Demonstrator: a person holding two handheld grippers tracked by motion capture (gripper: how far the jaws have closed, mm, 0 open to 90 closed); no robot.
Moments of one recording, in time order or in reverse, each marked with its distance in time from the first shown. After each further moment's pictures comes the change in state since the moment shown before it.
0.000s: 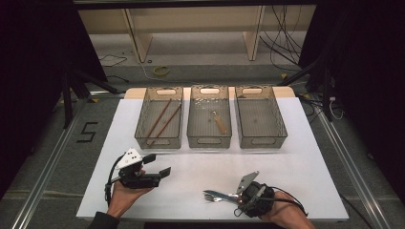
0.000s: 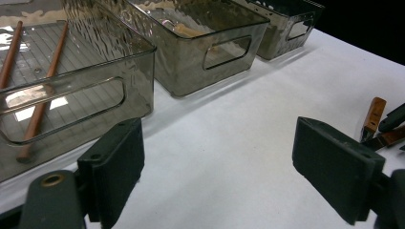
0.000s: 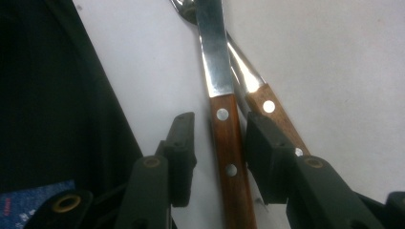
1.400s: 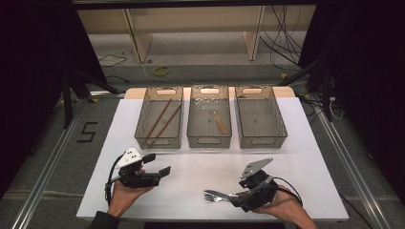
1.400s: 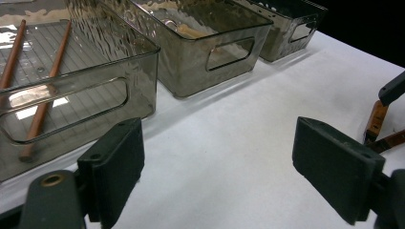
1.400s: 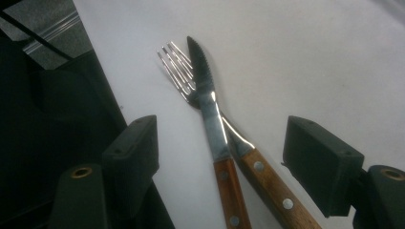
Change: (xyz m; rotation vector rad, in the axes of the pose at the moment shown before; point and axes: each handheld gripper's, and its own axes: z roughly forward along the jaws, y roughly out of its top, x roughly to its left) left arm 0.001 0.001 0.001 -0.004 0.006 -0.012; right arm -0.018 0.007 -0.020 -0.245 0.129 0.145
